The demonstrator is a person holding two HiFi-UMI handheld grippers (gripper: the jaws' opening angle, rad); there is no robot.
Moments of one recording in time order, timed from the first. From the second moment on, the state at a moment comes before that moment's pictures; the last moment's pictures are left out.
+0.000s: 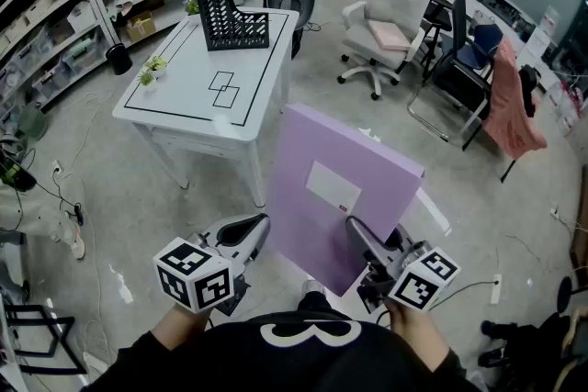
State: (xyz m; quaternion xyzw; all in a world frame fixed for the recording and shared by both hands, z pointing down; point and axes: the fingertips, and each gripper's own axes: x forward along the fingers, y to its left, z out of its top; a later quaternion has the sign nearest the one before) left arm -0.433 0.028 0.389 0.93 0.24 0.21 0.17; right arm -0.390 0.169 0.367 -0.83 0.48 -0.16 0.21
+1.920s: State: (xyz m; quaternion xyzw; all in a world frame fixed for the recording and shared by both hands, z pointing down) left arm -0.014 0.047 0.398 0.93 0.25 0.19 0.18; right arm 0.014 0.204 0.353 -0.85 0.48 -0.13 0.20
